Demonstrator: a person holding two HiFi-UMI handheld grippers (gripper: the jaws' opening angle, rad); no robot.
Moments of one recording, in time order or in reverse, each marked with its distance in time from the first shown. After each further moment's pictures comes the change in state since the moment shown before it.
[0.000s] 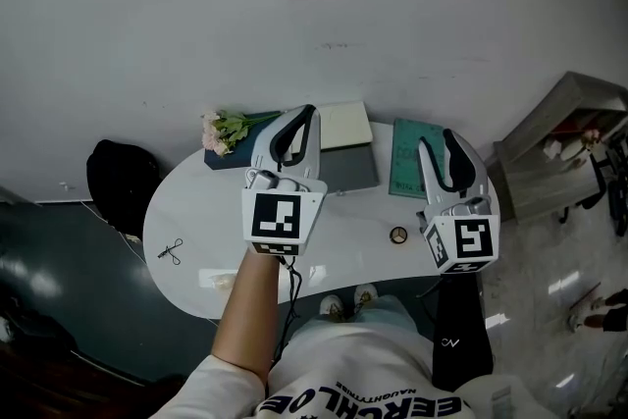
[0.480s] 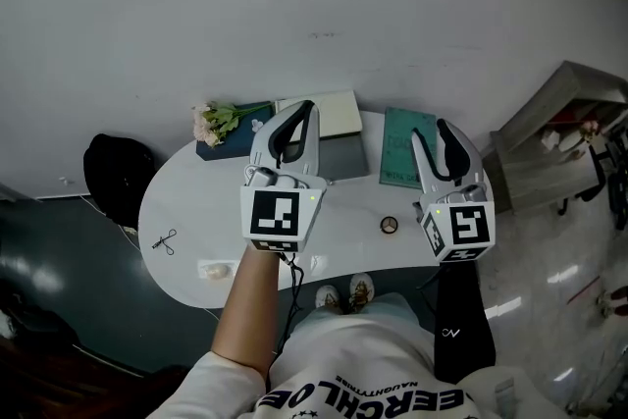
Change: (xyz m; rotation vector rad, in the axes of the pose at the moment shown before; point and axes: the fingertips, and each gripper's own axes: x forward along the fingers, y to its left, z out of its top) left arm 0.002 -0.031 0.002 -0.015 0.003 0.002; right arm -0.007 -0.019 -0.015 -0.002 0.043 0.034
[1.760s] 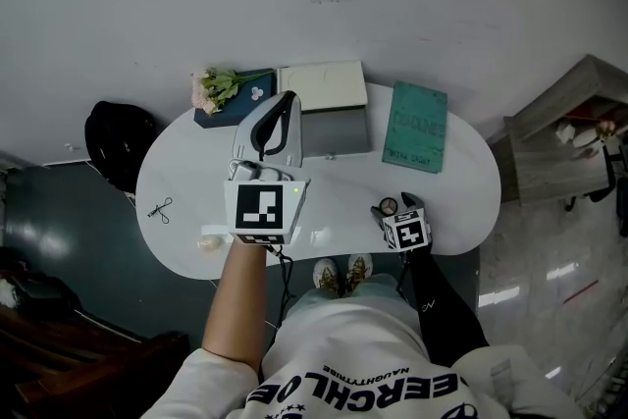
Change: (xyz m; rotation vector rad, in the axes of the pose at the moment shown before) left arm -0.014 0.004 -0.040 0.033 0.105 0.100; right arm -0.085 0.086 -0.391 0.164 0.959 0.269
